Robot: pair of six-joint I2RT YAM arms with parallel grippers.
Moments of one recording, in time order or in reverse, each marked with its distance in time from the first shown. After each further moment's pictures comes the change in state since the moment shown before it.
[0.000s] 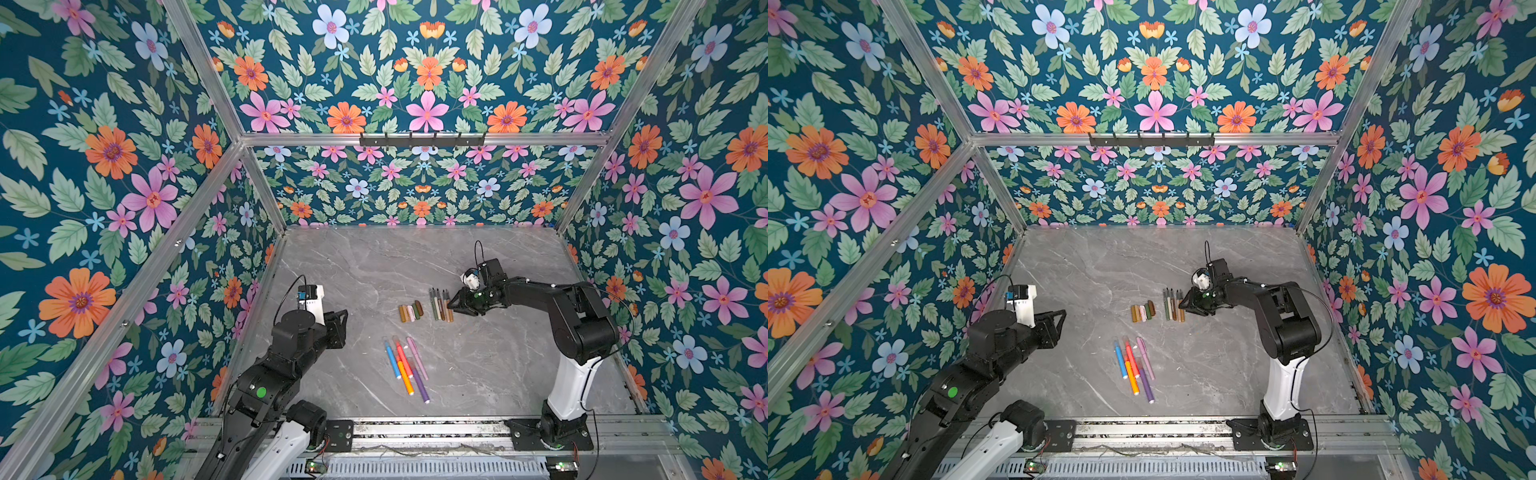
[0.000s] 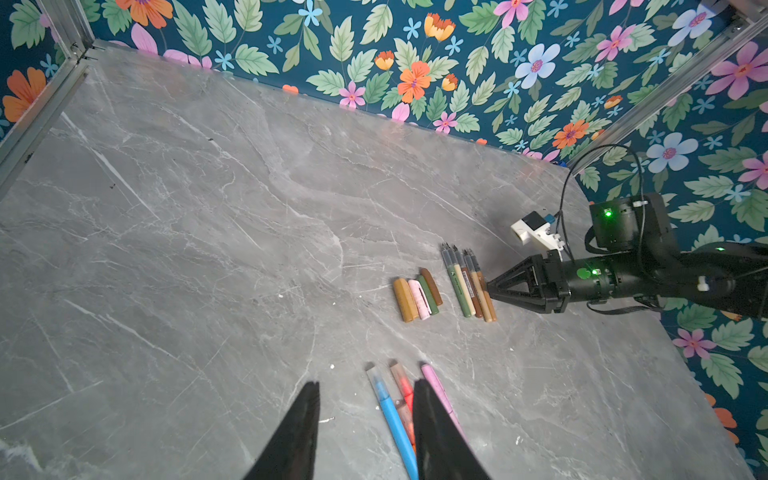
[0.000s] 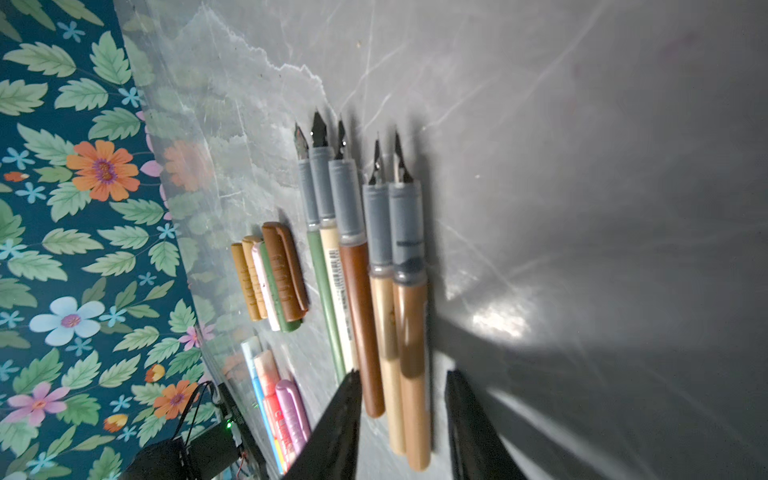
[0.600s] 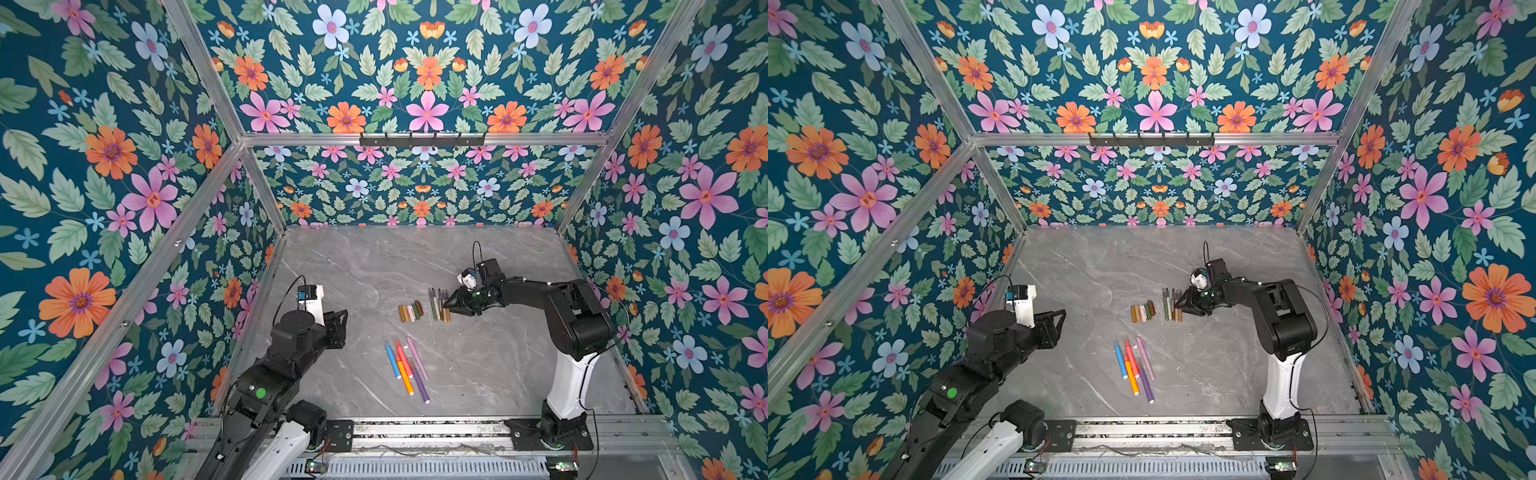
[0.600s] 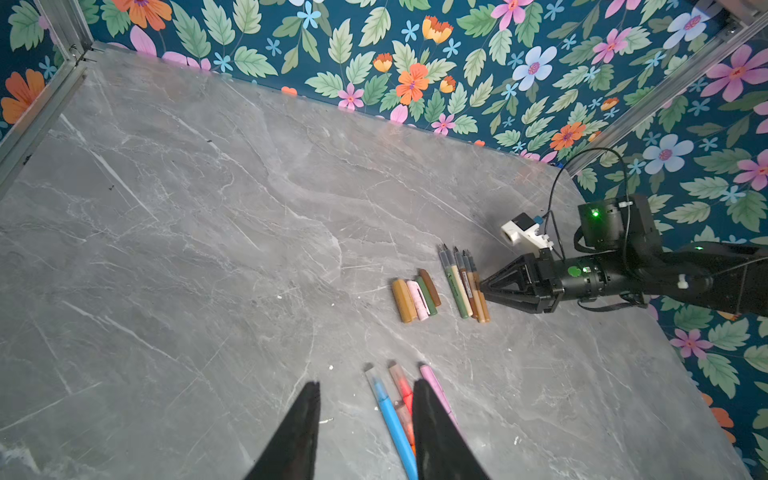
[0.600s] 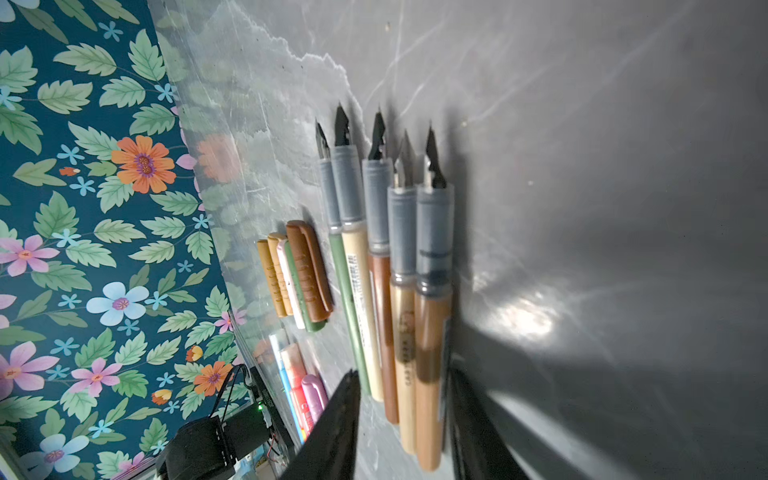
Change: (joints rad) left arm 0.000 -0.002 0.000 0.002 0.002 0.000; right arm 0.004 0.037 0.021 0.024 -0.068 0.045
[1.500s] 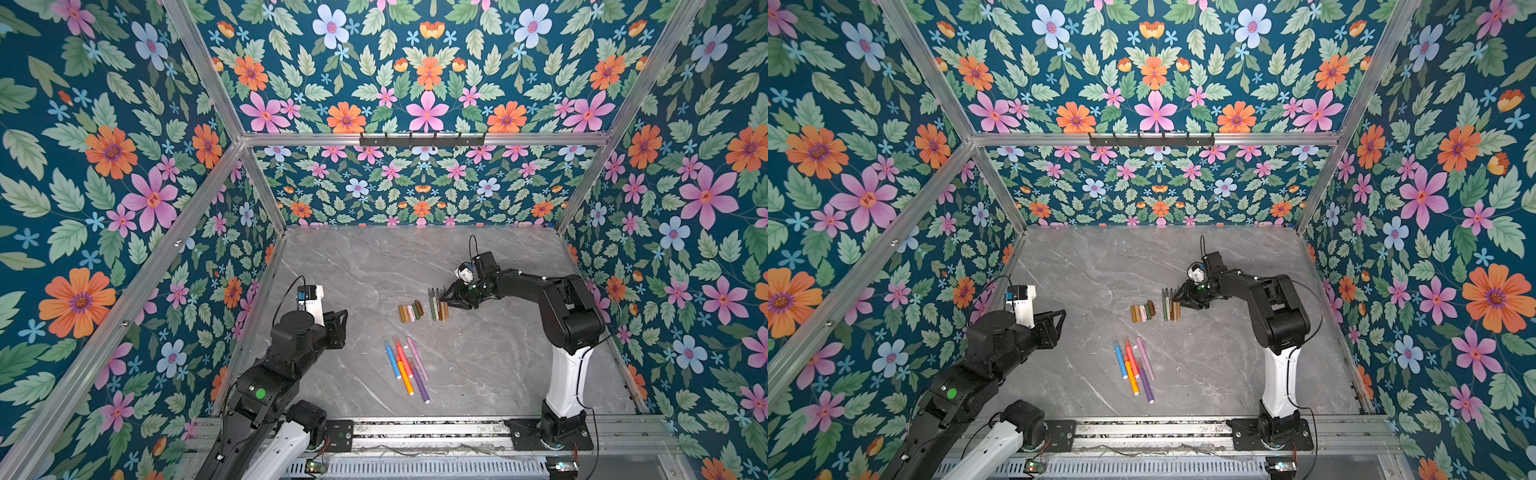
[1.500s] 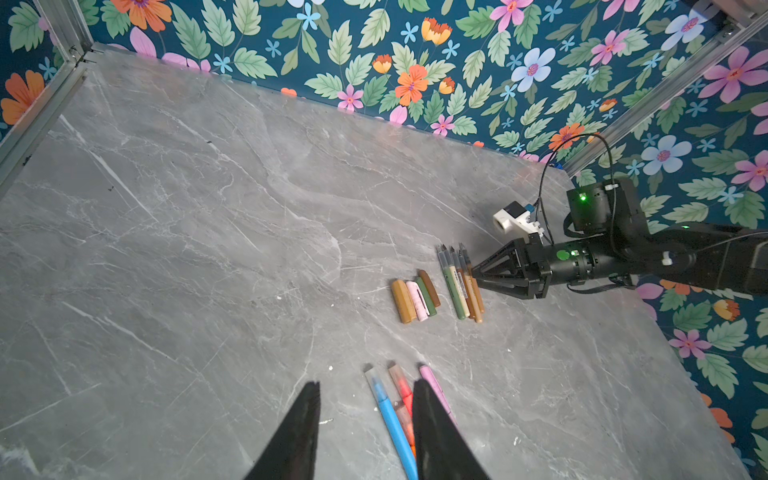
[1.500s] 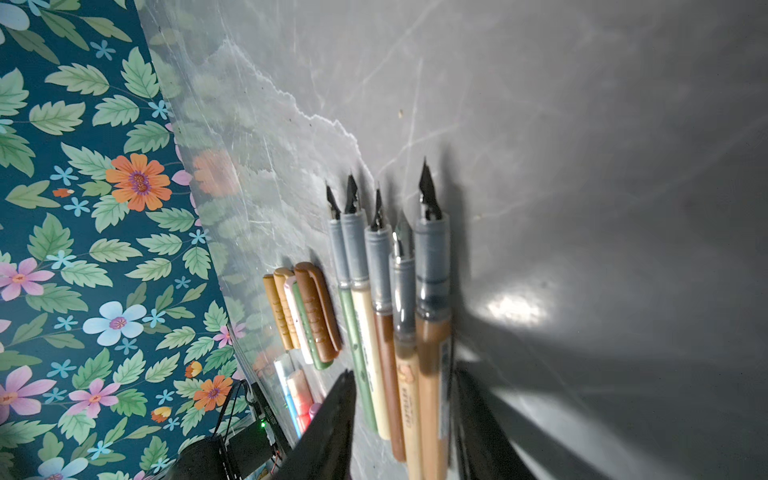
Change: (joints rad) left arm 0.000 -0.003 -0.002 0.002 0.000 0.000; right arm 0.002 0.072 0.135 -0.075 0.026 -0.003
